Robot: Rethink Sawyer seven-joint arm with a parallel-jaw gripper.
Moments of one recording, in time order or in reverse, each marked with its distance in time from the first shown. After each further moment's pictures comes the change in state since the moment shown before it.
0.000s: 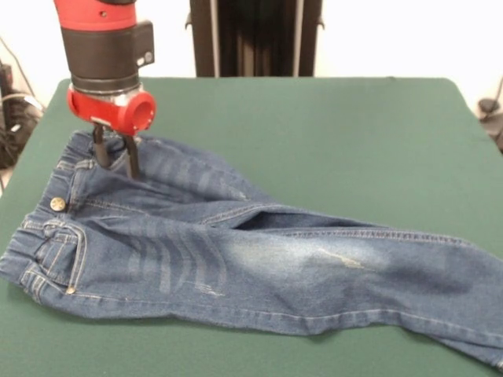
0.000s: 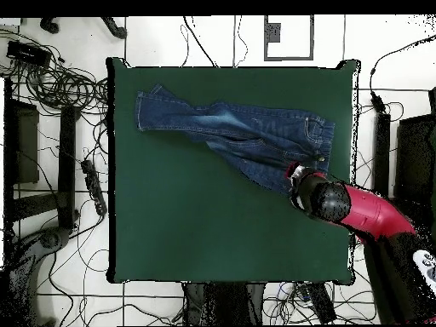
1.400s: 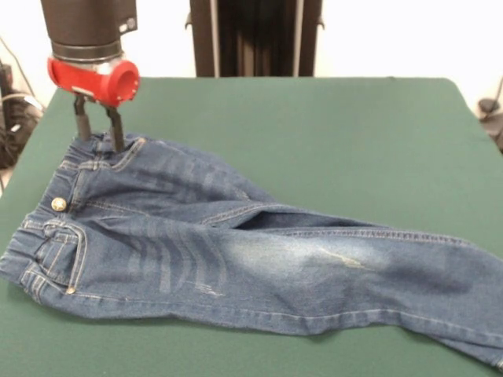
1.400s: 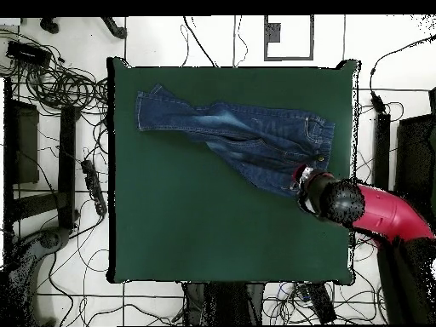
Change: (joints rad) arm -0.008 -0.086 0.026 0.008 -0.045 0.113 0.000
